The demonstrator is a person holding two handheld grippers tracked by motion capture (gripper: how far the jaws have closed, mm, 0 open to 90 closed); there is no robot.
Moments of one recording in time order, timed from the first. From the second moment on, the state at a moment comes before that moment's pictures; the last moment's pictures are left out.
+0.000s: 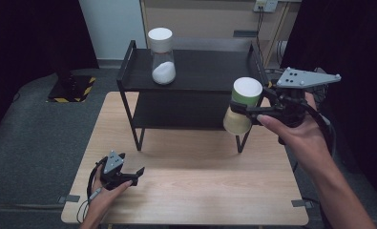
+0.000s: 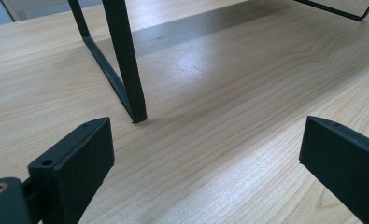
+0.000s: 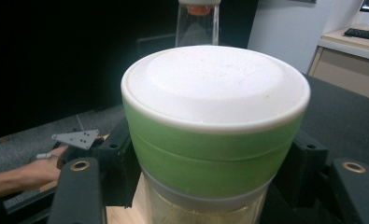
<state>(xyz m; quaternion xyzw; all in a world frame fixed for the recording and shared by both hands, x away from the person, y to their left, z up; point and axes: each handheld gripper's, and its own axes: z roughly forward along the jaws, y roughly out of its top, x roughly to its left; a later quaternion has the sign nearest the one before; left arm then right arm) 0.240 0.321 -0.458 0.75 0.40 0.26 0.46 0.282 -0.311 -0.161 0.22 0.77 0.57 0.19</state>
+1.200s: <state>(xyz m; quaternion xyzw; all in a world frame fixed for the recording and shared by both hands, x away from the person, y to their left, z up) 0.242 0.318 -0.462 0.76 0.40 0.25 0.45 0.354 -0.272 -0.126 0.26 0.74 0.57 0.24</state>
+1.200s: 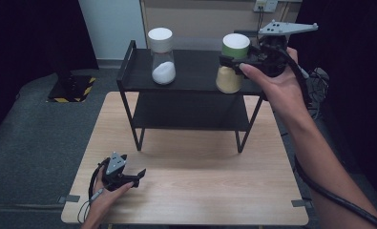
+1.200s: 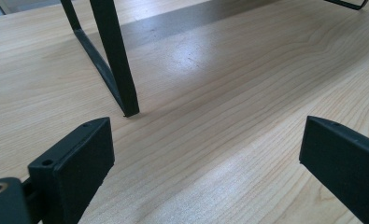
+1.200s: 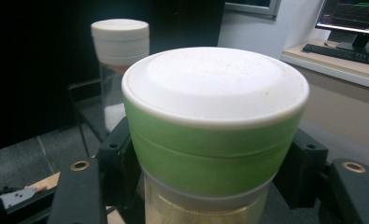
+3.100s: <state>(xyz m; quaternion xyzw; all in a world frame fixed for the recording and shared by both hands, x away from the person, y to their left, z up) 0.243 0.316 -0.461 0.77 0.39 0.25 0.45 0.378 -0.266 -0.141 0.30 0.73 0.56 0.26</state>
